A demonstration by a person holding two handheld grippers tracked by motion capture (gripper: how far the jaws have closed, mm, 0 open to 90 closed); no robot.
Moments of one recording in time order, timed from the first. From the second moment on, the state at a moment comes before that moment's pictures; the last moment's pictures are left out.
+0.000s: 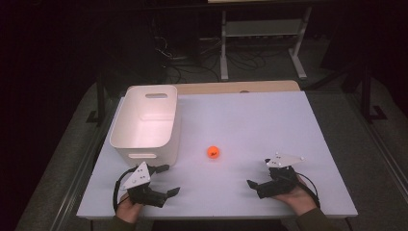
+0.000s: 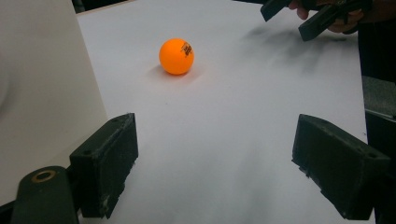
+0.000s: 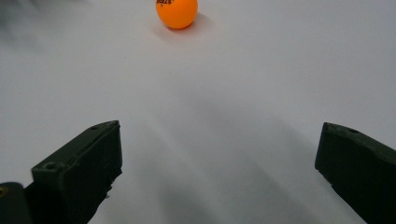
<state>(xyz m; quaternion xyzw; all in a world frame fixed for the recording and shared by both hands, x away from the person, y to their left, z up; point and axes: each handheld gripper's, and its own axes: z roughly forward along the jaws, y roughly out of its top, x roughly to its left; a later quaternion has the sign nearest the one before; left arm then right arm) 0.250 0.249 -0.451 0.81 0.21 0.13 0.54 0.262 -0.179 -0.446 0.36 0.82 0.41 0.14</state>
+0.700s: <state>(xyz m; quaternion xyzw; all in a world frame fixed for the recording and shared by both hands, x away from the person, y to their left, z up) 0.250 0.249 -0.451 0.81 0.21 0.13 0.54 0.266 -0.176 -0.441 0.36 0.82 0.41 0.14</state>
